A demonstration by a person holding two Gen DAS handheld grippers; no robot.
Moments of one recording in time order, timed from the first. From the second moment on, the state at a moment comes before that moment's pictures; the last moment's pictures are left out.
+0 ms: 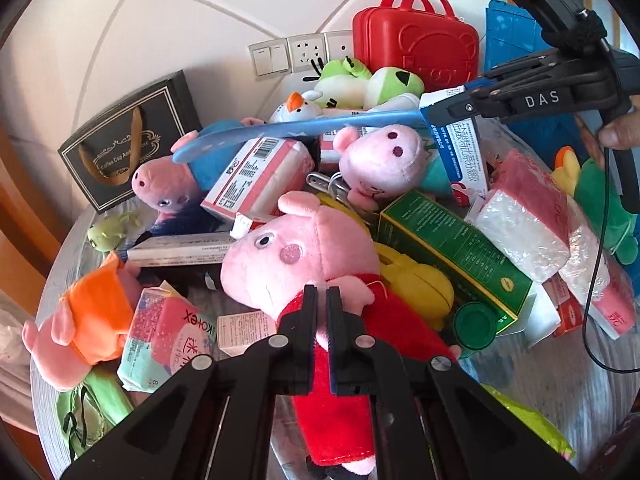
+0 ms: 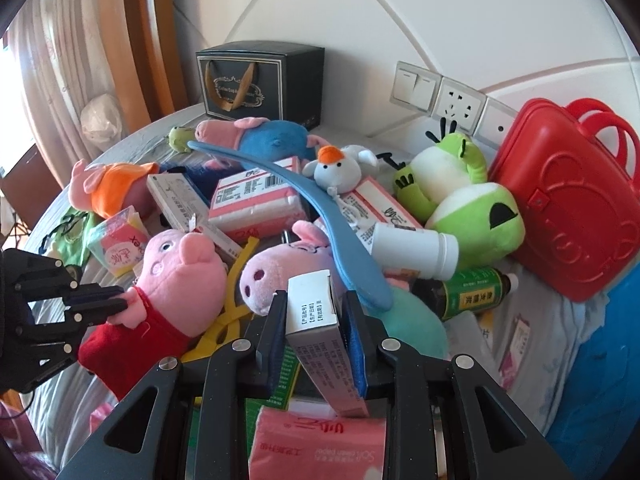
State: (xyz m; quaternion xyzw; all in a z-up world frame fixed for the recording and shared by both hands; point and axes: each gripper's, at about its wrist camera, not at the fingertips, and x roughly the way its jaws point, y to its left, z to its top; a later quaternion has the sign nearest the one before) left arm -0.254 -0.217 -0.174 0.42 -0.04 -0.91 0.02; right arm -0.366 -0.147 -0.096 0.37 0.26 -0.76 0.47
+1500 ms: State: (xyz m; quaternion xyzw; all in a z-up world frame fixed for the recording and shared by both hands) left arm -0.221 -0.189 -0.060 0.31 -0.04 -0.95 -0.01; right arm -0.328 -0.119 -0.021 0.31 0.23 -0.79 0.47
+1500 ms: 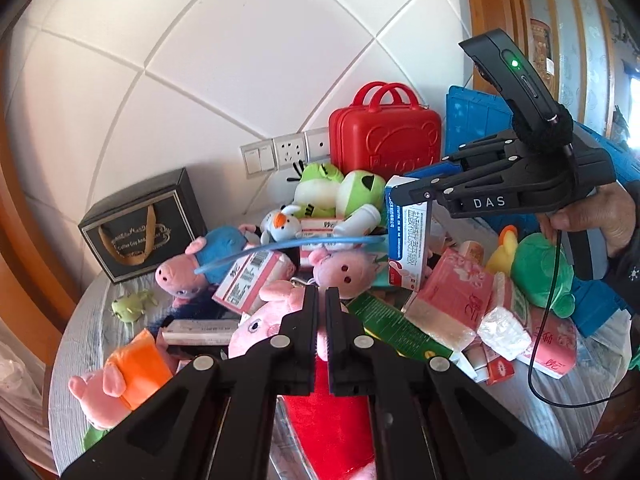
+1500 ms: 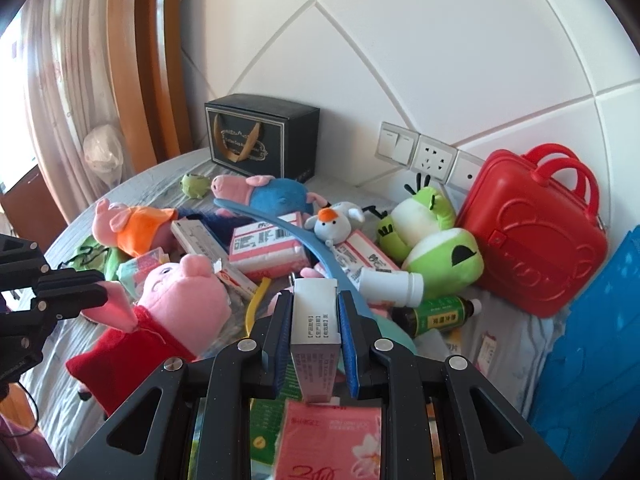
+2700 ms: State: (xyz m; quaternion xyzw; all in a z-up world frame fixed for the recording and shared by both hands) left arm -0.257 0.184 0.180 0.12 -0.11 -0.94 -0.30; right arm -0.264 0.293 0.222 0.18 0.11 -0.96 0.19
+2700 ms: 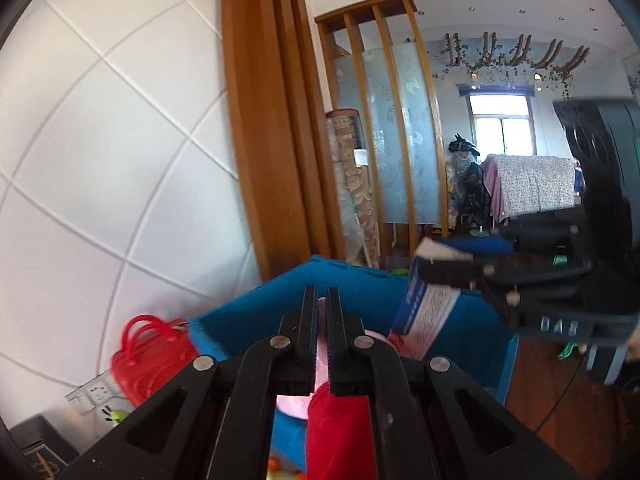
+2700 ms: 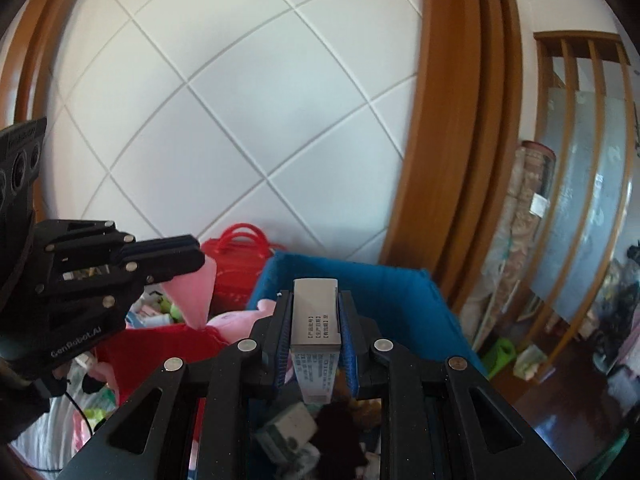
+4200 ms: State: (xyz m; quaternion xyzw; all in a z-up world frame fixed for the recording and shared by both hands) left arm -0.189 0.112 0.080 0.19 -0.08 -0.97 0.09; right arm -0.230 0.359 0.131 0.22 -0.03 -0.92 0.32
